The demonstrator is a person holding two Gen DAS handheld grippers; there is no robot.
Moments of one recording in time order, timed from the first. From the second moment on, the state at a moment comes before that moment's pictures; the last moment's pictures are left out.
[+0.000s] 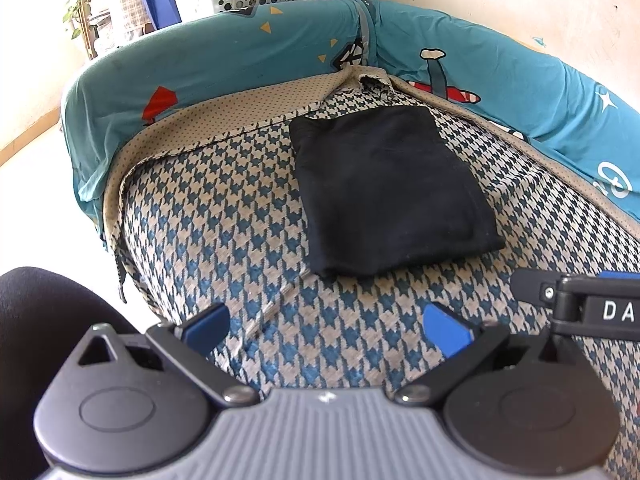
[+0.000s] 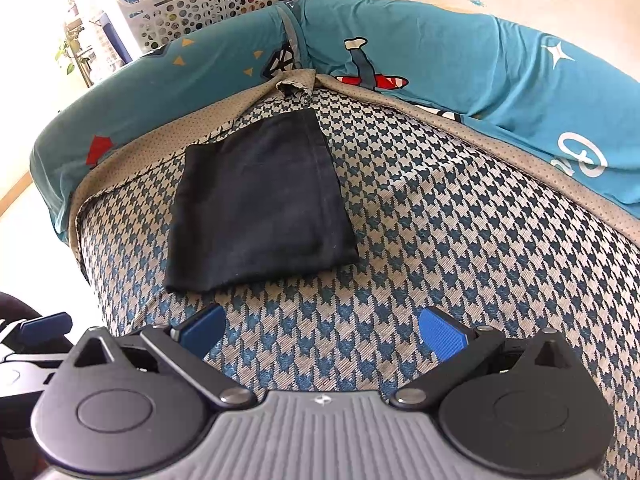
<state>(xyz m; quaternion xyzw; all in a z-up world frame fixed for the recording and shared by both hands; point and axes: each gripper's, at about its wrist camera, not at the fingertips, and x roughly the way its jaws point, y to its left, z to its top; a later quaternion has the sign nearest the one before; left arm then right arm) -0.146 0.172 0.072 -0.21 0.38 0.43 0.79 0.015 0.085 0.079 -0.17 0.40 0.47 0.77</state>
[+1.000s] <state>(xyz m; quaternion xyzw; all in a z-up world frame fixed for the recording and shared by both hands) -0.148 0.175 0.069 -0.21 0.38 0.43 0.79 0.014 0.087 0.078 -0.17 0.40 0.47 0.77</state>
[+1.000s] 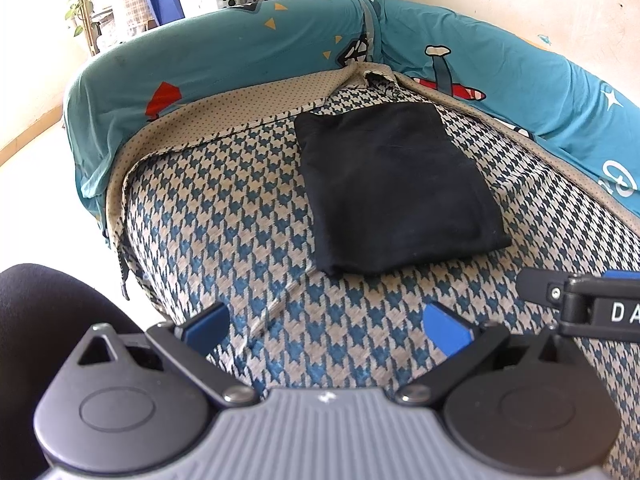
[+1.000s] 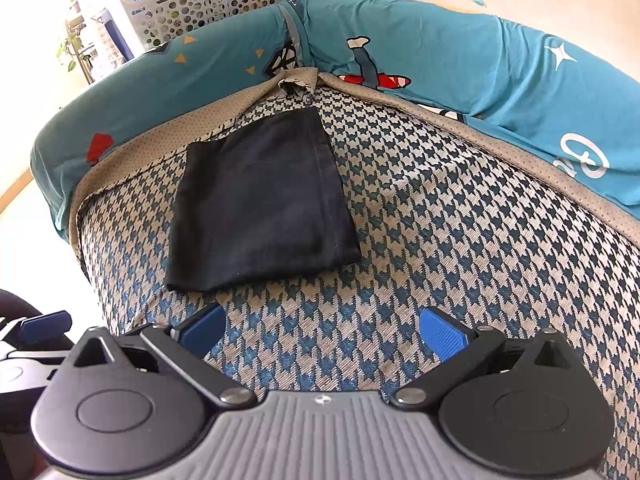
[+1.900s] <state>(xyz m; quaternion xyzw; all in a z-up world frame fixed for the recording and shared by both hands) -0.146 0.179 0.060 -0.22 0.39 0.42 0.79 0.009 0.091 0.076 -0.19 0.40 0.47 0.76</state>
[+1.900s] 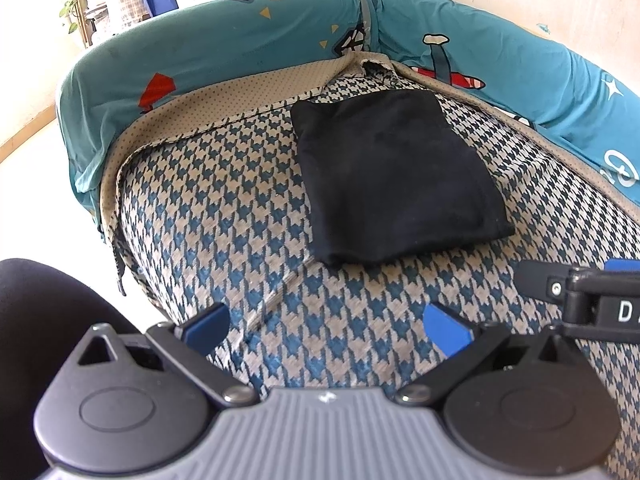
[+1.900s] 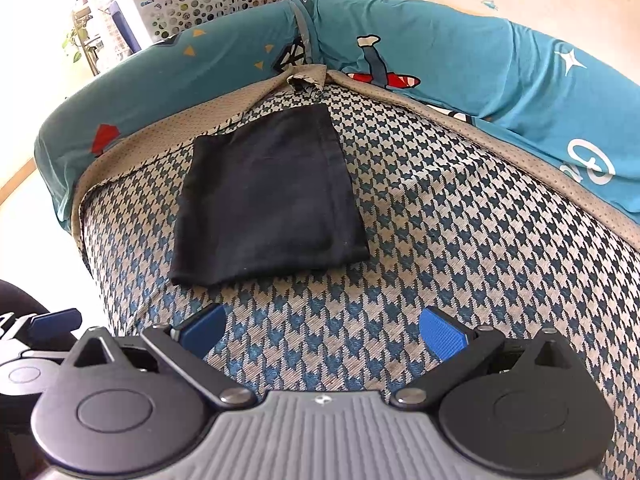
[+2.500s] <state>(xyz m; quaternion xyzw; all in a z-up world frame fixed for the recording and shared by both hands) -0.146 0.180 0.058 -0.22 0.40 0.42 0.79 0.010 0.092 0.076 -0.18 0.40 0.47 0.76</state>
